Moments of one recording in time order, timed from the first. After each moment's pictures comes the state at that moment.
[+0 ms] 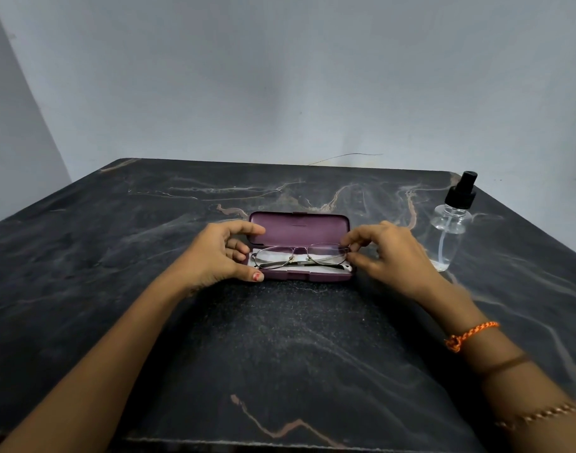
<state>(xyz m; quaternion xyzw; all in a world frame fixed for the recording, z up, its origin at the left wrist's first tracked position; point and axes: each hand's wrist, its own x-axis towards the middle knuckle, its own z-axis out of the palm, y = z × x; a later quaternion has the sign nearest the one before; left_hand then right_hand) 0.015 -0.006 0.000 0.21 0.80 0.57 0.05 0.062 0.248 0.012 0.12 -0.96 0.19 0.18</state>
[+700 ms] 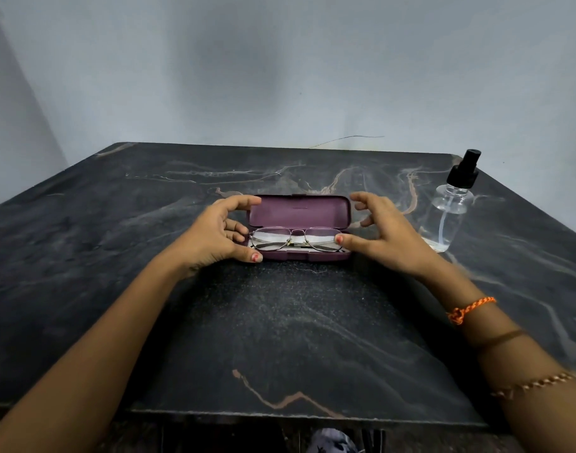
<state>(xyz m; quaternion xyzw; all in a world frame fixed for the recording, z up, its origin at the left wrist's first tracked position) 0.015 -0.006 -0.001 0.22 0.78 0.59 0.05 0.059 0.249 0.006 0.10 -0.93 0.33 0.12</state>
